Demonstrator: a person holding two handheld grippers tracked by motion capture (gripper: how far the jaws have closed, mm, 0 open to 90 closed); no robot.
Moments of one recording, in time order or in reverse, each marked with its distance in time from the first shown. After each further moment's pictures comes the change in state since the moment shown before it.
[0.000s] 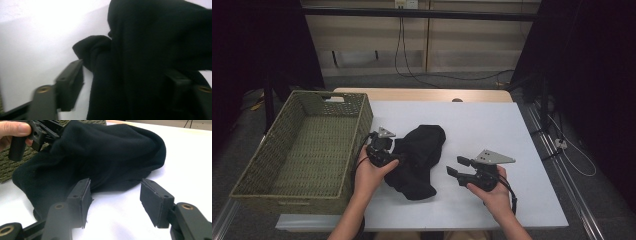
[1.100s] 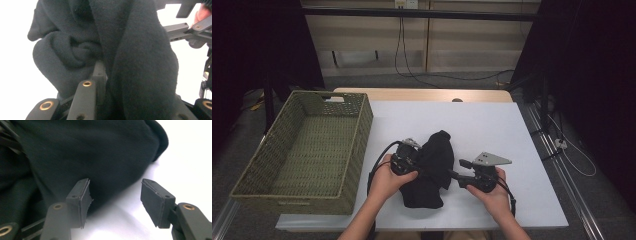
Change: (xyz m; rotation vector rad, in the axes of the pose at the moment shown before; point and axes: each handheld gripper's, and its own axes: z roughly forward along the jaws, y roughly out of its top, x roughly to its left) left arm -0.056 0.011 0.010 0.141 -0.364 0.037; right arm -0.006 -0.013 0.006 0.069 -0.053 0.000
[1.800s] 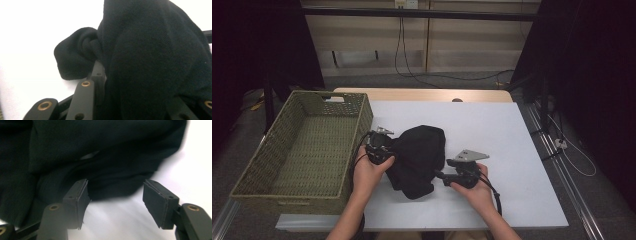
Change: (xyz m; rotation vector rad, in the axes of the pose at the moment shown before) left arm 0.051 -0.012 -0.036 -0.081 0.313 -0.133; right arm 0.016 0.007 0.045 0.096 0.007 -0.030
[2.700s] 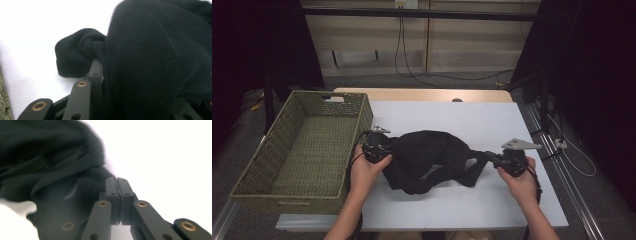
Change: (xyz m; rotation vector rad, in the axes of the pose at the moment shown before) left arm 0.008 -0.001 -0.002 -0.017 0.014 -0.018; right arm -0.087 -0.005 -0.090 -0.001 -0.214 0.083
